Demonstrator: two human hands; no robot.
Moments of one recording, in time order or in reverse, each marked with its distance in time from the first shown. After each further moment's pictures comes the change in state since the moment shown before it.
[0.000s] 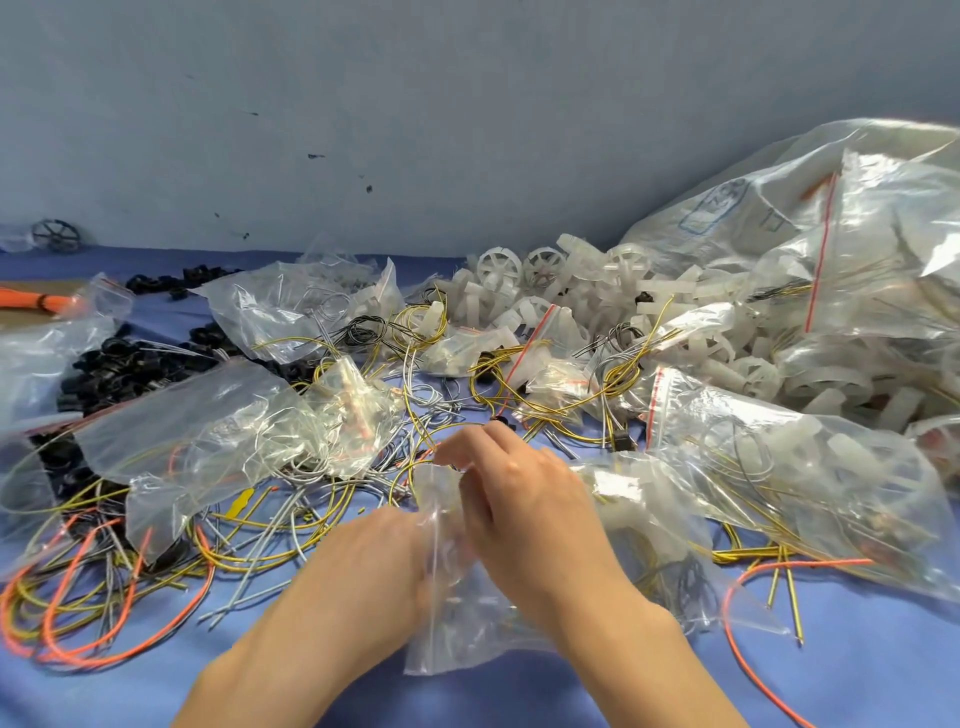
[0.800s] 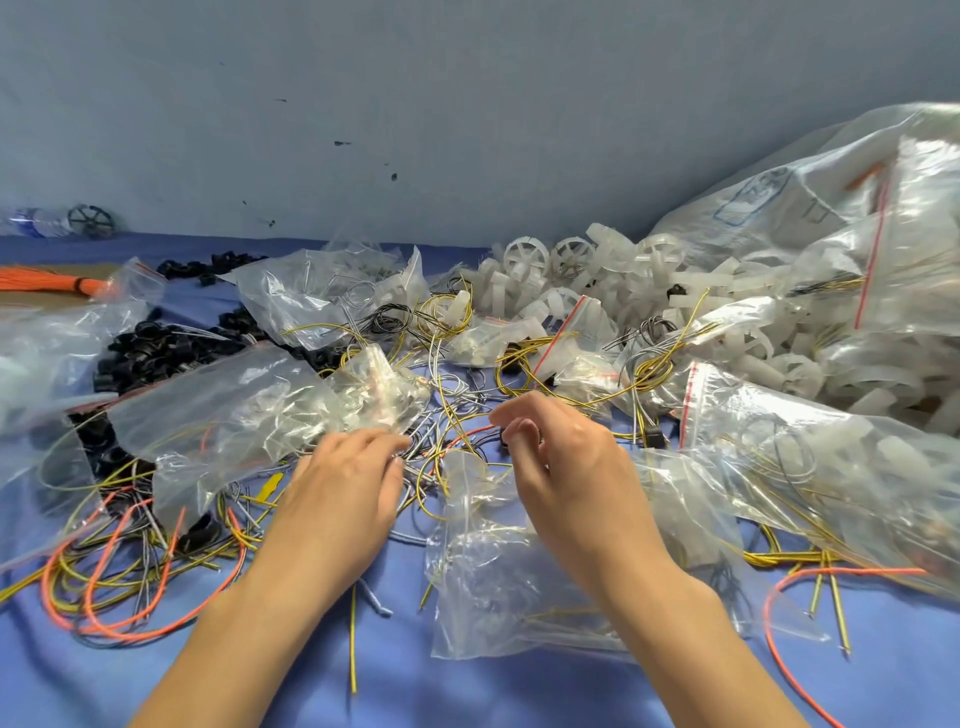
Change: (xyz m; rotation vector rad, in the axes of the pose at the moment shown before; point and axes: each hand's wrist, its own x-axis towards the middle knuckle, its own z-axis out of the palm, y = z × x) left_hand 0.027 -0.066 0.016 -0.055 0.338 -0.163; right_hand 0.014 0.015 0.008 0.187 0.115 0.167
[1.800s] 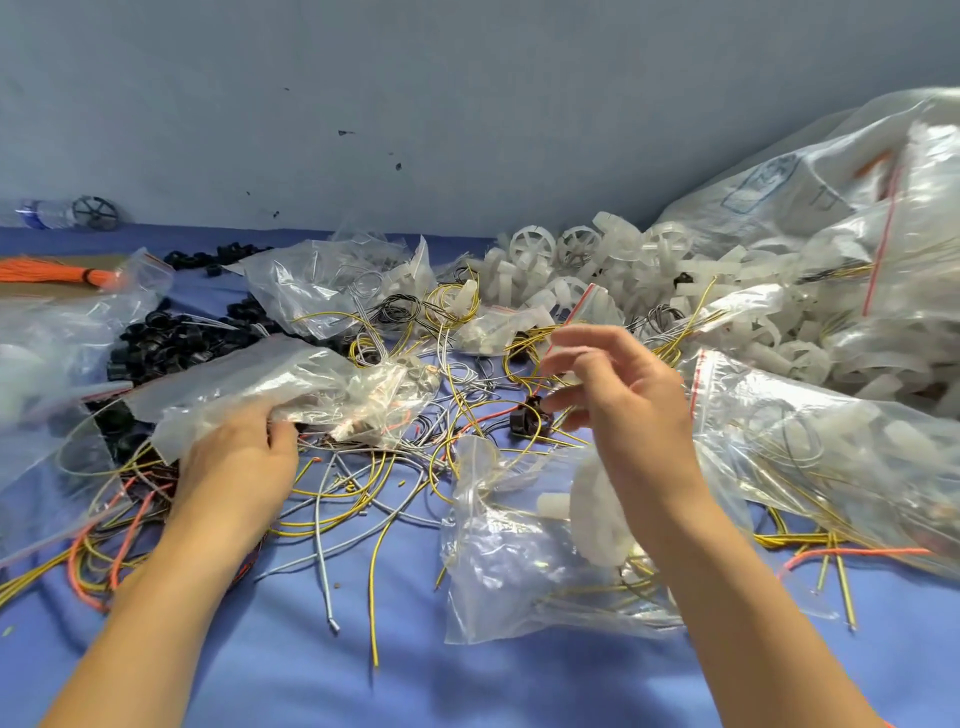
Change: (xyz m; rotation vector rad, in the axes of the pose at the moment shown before) left_hand 0.009 -0.068 -0.028 -0.038 0.134 -0.431; right_hand 0.019 -0.014 -0.027 0.796 0.147 0.234
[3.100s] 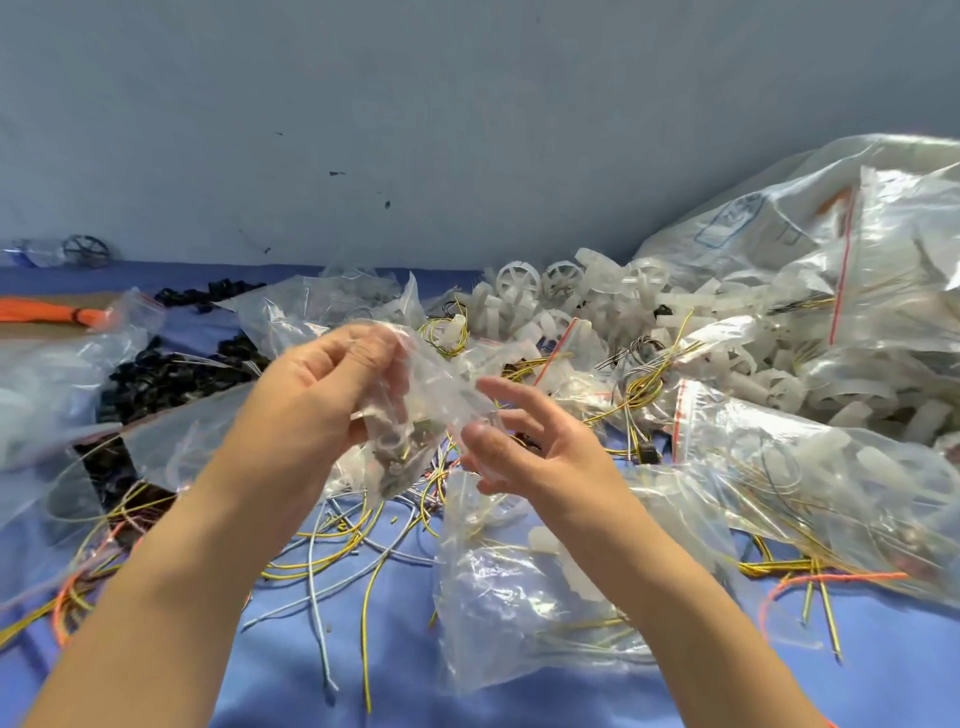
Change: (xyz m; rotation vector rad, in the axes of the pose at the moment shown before) left_hand -0.021 0.112 -0.067 -1.288 -0.388 0.169; right_hand -0.011 0.007 0.014 0.085 -0.376 0.143
